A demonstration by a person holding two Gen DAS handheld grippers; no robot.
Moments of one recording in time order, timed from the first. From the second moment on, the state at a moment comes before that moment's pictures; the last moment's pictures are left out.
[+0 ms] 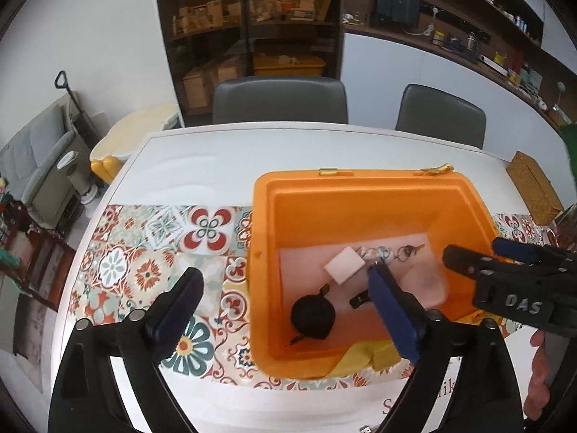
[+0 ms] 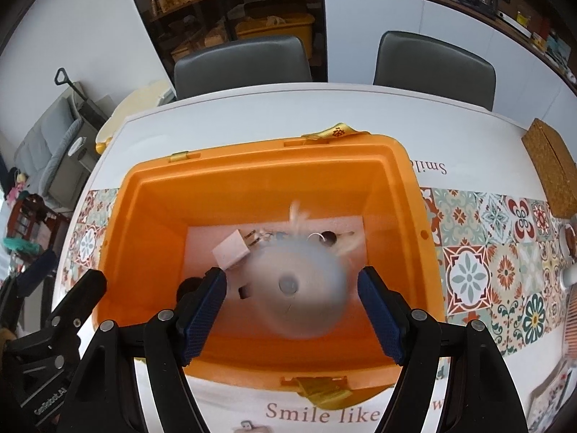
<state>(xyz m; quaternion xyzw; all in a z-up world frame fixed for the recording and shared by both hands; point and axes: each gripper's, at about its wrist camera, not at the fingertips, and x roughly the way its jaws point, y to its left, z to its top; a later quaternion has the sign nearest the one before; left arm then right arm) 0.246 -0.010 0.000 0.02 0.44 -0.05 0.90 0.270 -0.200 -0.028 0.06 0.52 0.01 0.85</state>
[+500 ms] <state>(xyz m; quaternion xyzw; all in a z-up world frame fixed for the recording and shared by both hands) 0.187 0.010 0.004 0.00 0.45 -0.03 0.89 0.200 -0.192 0.003 0.05 0.48 0.01 0.88</state>
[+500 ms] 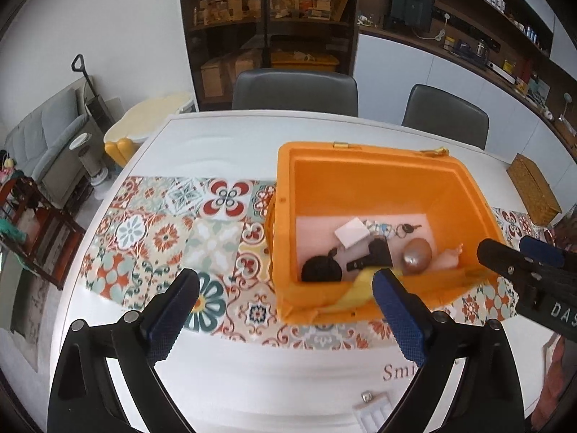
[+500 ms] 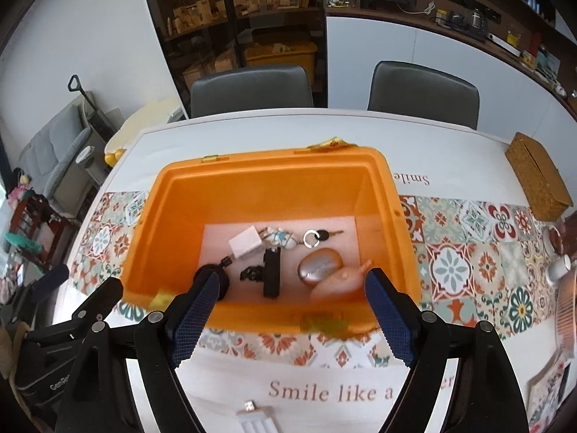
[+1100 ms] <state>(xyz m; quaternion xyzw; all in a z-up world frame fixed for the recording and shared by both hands) 0.118 0.021 -0.031 -0.02 0.51 -0.02 0.86 0.130 -0.170 -0.046 0.04 0.54 0.05 0.84</state>
